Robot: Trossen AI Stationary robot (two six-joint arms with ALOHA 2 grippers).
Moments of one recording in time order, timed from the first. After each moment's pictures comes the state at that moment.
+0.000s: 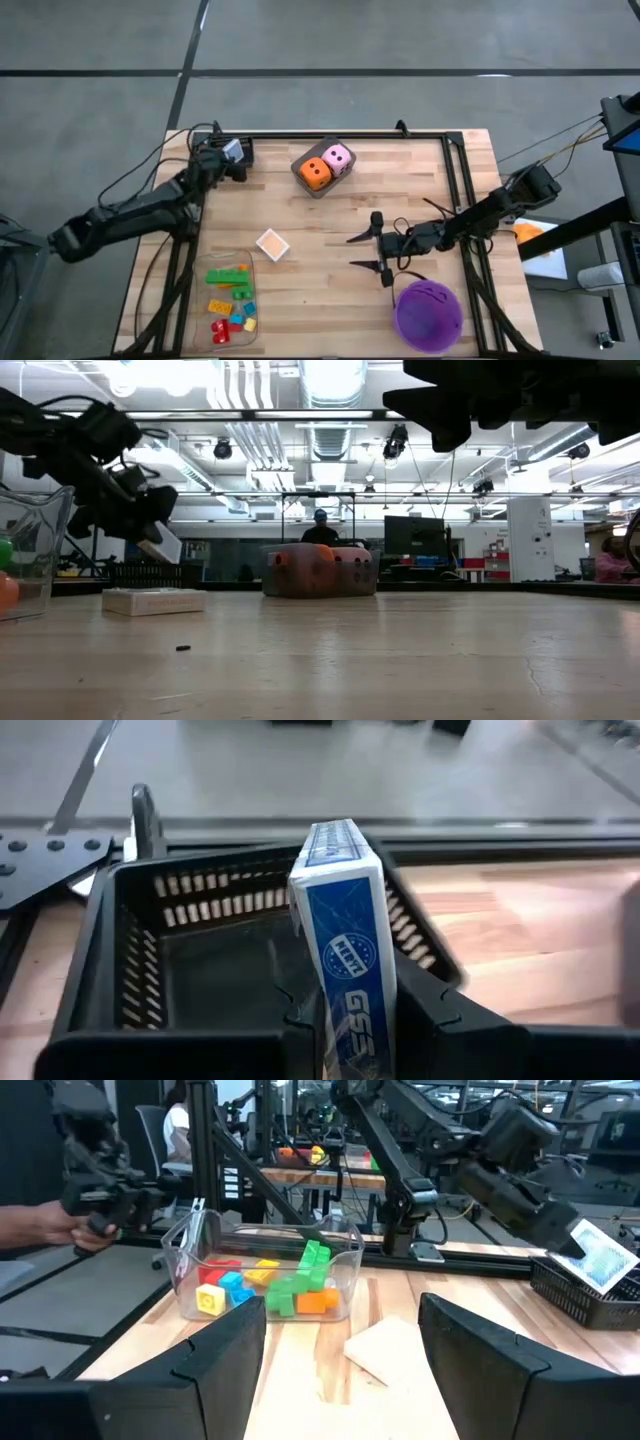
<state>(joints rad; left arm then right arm) 0.73 0.75 0.19 -0.02 -0.44 -0.45 0.36 1.50 0.45 1.03 0.25 0.00</state>
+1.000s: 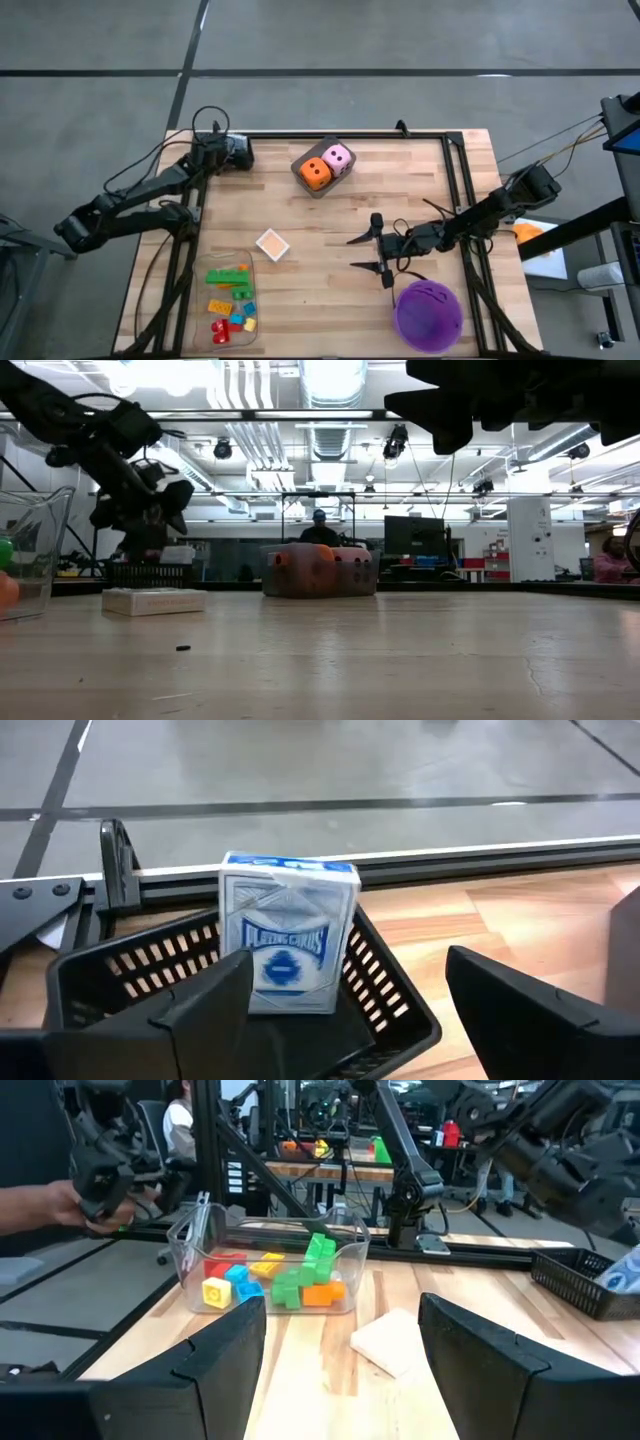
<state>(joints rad) 0.84 0.93 0.37 -0.06 -0.31 -0.39 0.37 1.50 0.45 1.02 0.25 0.01</state>
